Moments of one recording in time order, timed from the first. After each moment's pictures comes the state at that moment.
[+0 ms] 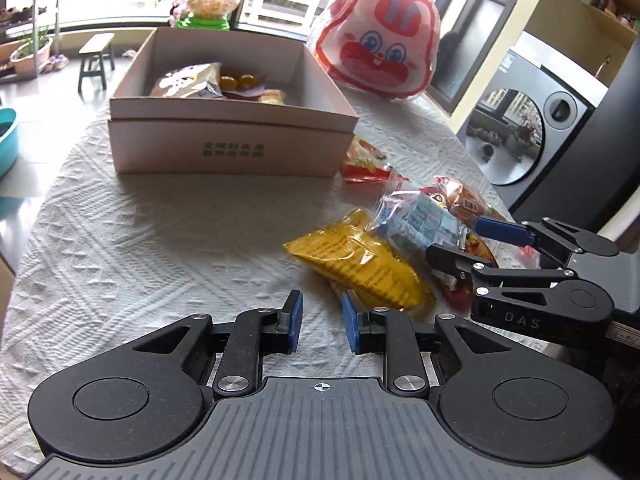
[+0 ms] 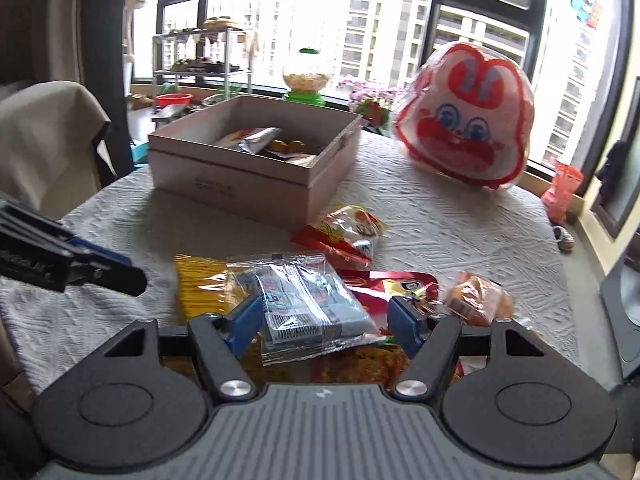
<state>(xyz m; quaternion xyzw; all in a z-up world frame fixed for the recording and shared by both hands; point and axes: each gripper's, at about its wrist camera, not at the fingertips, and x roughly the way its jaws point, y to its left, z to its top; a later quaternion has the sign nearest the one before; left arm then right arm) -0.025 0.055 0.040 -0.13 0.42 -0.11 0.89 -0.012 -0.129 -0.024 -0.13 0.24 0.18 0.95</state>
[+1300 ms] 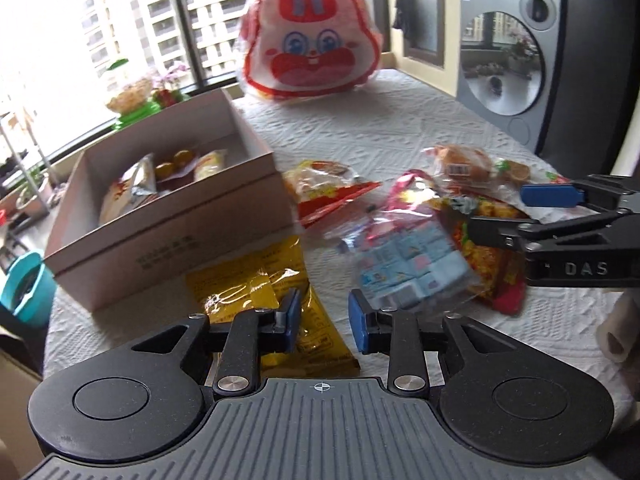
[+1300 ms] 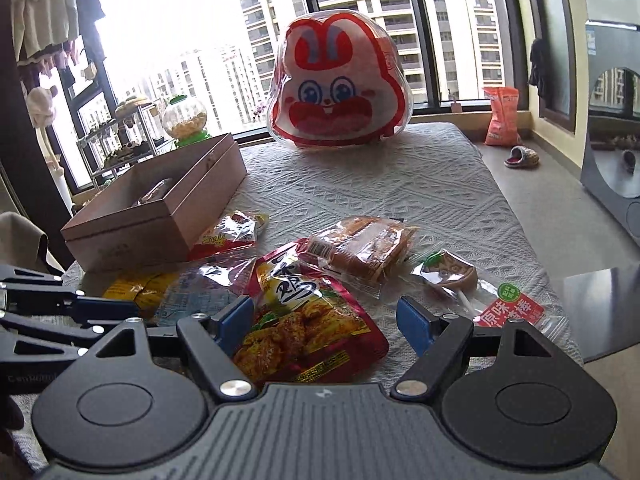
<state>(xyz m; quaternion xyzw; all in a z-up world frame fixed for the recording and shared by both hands) 0.004 -0.025 0.040 0.11 0.38 -0.08 0.91 0.007 -0.207 -0.050 0.04 0.22 0.13 0.96</state>
